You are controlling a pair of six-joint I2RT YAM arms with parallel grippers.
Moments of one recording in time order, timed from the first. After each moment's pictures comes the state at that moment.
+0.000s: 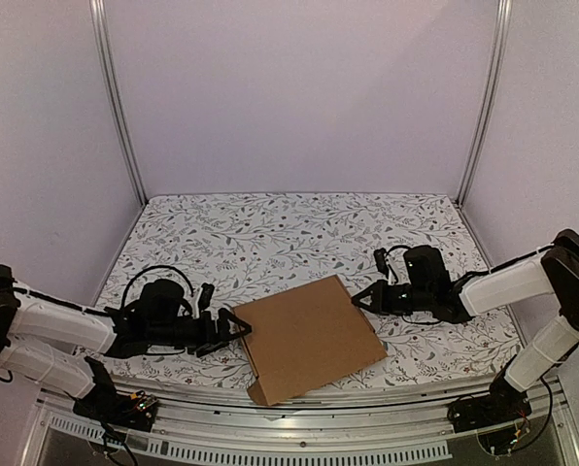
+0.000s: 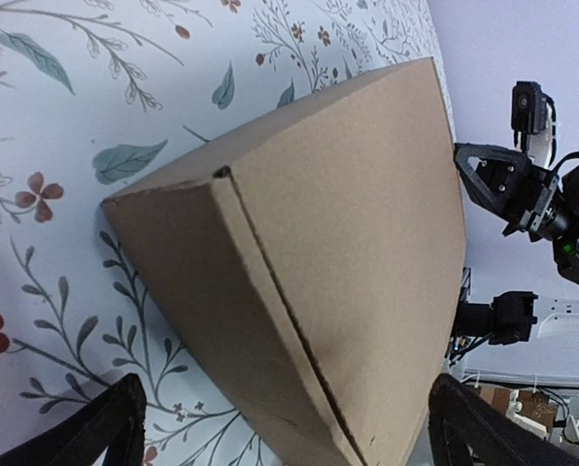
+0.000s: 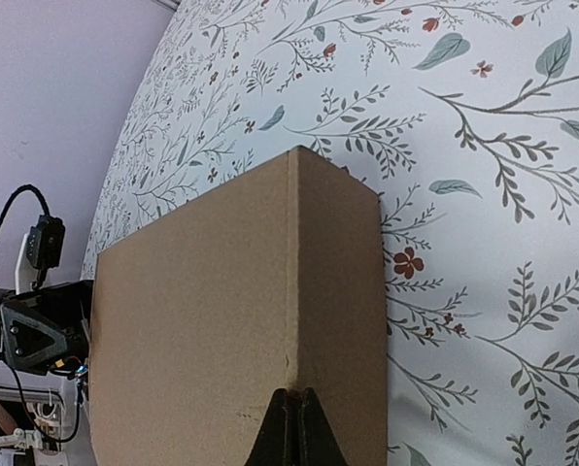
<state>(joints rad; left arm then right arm) -0.80 1.25 0.27 0.37 0.28 -1.01 0.65 1.57 0.55 0.39 -0.34 0.72</state>
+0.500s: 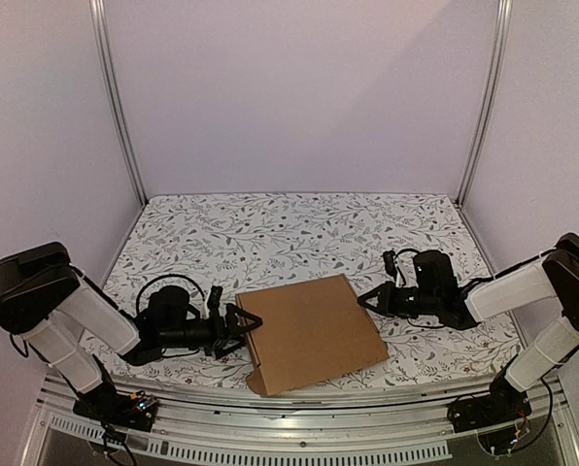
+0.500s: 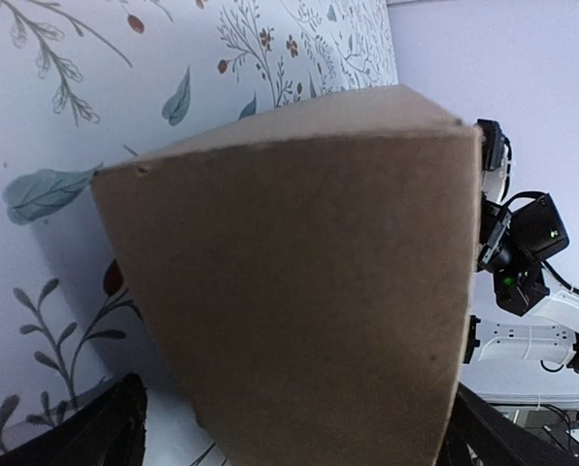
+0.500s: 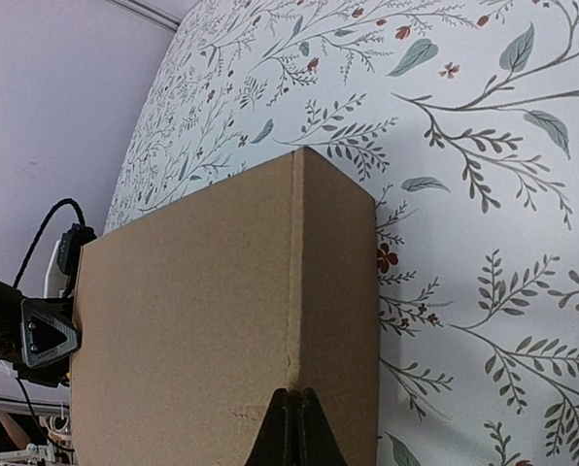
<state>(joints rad) -0.80 1.56 0.22 0.89 0.33 -1.20 0.62 1.55 0.48 0.48 -0.35 0.76</state>
